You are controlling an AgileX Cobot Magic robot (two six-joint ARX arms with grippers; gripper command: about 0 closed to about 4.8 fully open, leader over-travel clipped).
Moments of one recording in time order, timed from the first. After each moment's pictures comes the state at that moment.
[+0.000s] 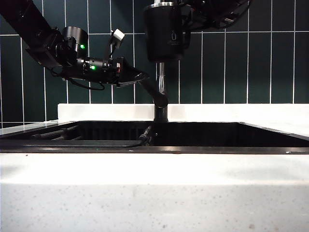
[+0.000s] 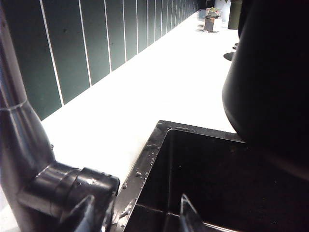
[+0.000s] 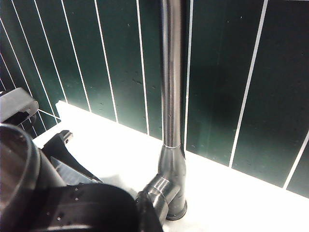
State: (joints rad) left arm -0.21 2.21 1.74 0.32 1.11 0.21; right arm 0.34 1.67 1.39 0.18 -0.17 -0.01
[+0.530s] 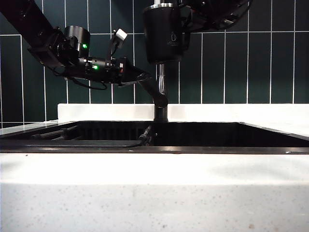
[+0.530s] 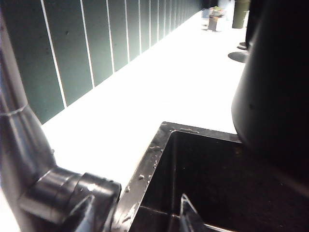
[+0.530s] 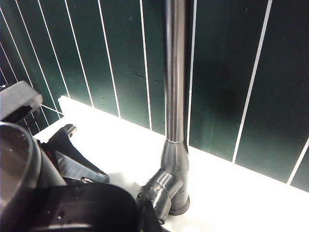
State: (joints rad) left arm -0.22 2.21 1.74 0.33 1.07 0.21; right arm 0.34 1.67 1.39 0.17 -0.18 -0.01
